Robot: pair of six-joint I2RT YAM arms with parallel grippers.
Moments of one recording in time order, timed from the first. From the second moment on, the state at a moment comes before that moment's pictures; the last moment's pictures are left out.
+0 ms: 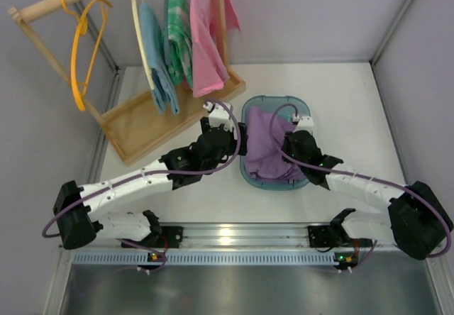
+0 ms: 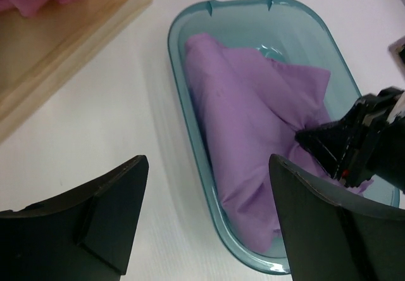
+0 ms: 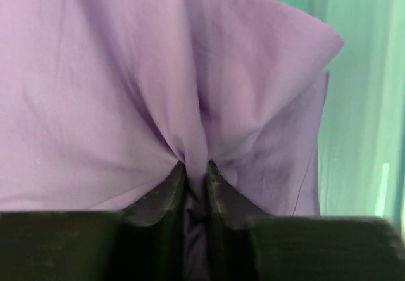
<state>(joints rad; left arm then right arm) -1.03 1.19 0.96 -0.16 -0.61 -0.45 0.64 1.21 0.51 0.06 0.35 0.46</state>
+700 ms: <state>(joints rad) -1.10 1.44 0.84 0.15 -0.49 -0.54 0.63 0.71 0.53 -0.11 0.34 0.42</state>
